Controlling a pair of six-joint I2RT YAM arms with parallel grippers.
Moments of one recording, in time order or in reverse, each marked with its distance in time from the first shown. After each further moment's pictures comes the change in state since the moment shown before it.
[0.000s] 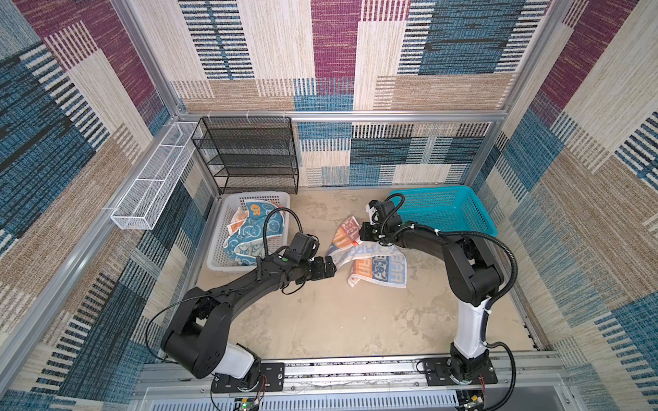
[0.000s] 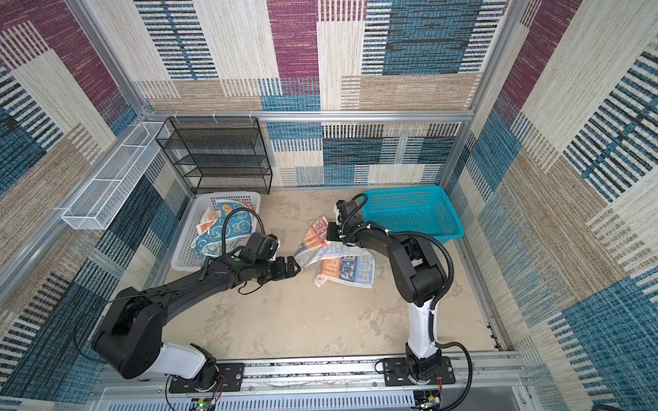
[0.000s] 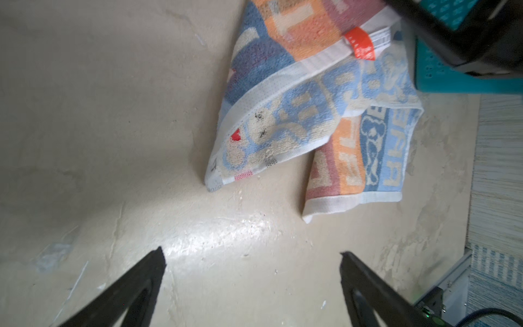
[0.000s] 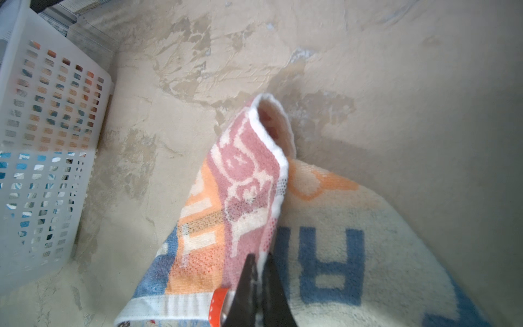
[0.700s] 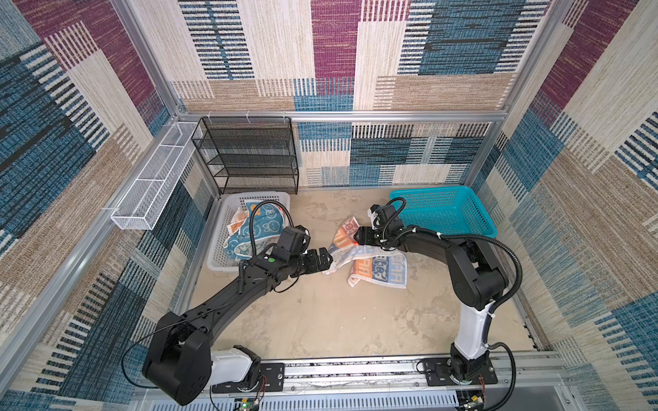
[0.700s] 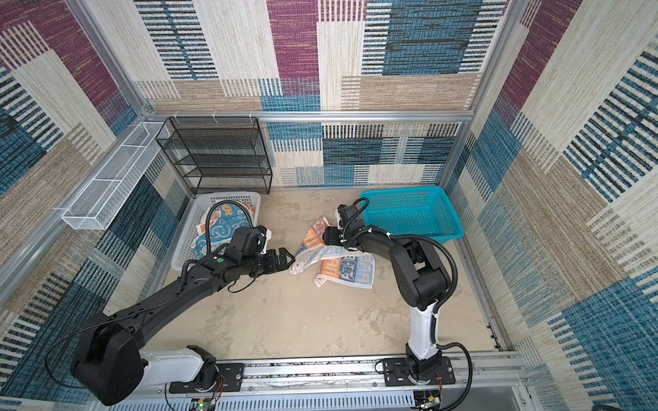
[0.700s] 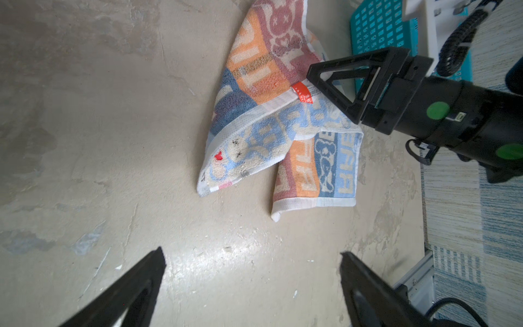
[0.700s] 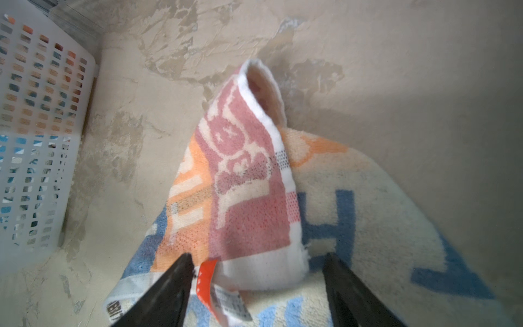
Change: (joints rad) left arm 0.035 -0.190 0.014 -0.051 0.024 -0.018; right arm 0.015 -0.026 -0.067 -0.002 0.018 0.013
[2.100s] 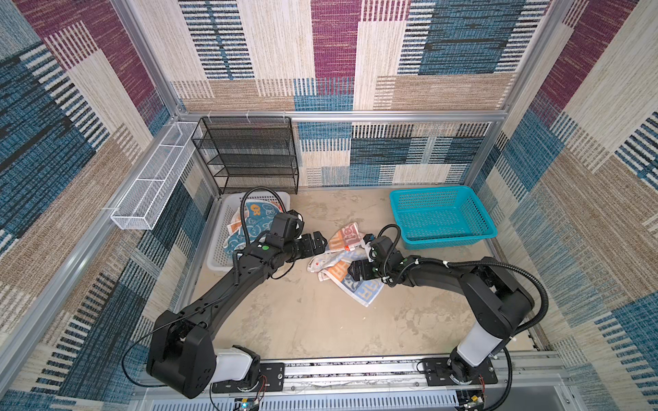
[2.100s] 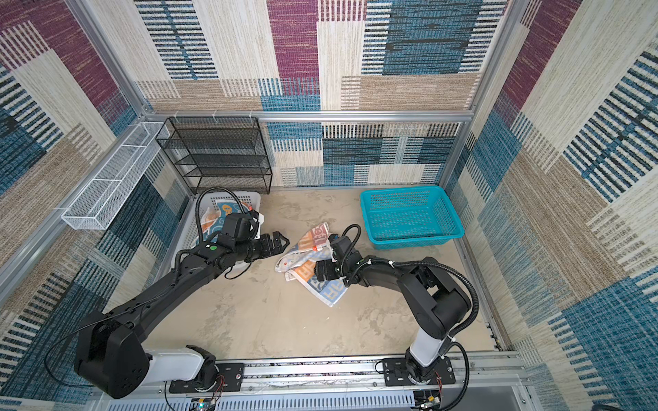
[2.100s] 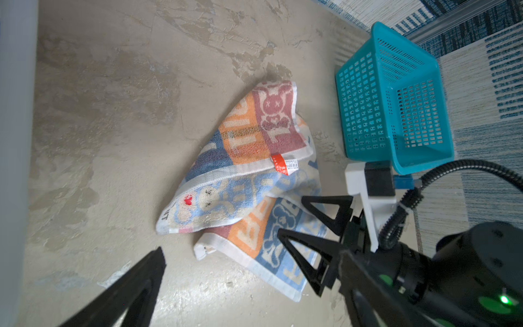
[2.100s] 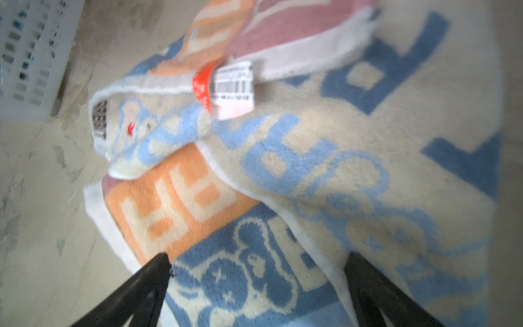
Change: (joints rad) left arm 0.081 0.033 0.130 -0.027 -0.015 0.053; right arm 0.150 -0.239 -0.408 0.114 0.081 -0.031
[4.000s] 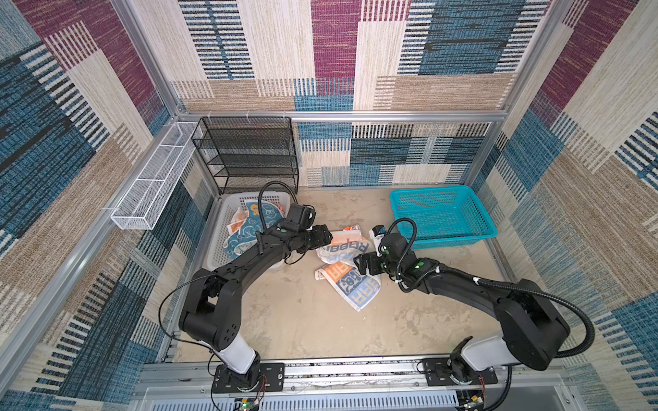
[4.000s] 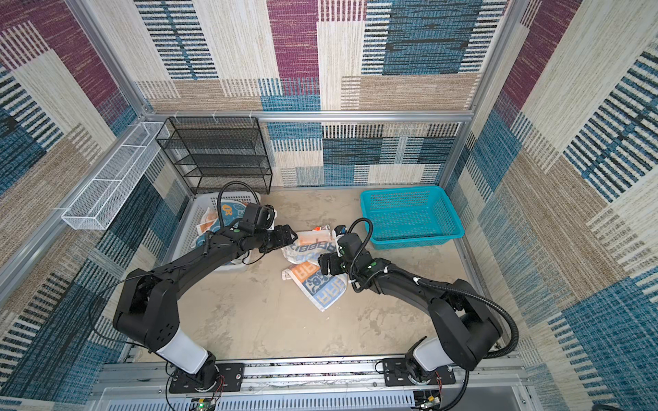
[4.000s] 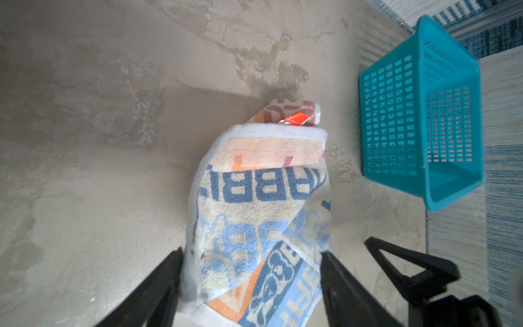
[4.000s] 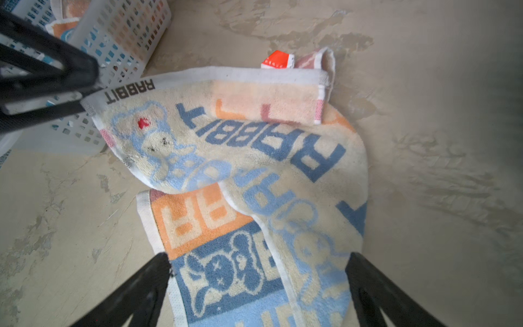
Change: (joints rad) left arm 0.002 0.272 0.170 0.042 0.015 -0.037; right arm 0.071 -0.231 -0.040 -0.022 0.106 -0.012
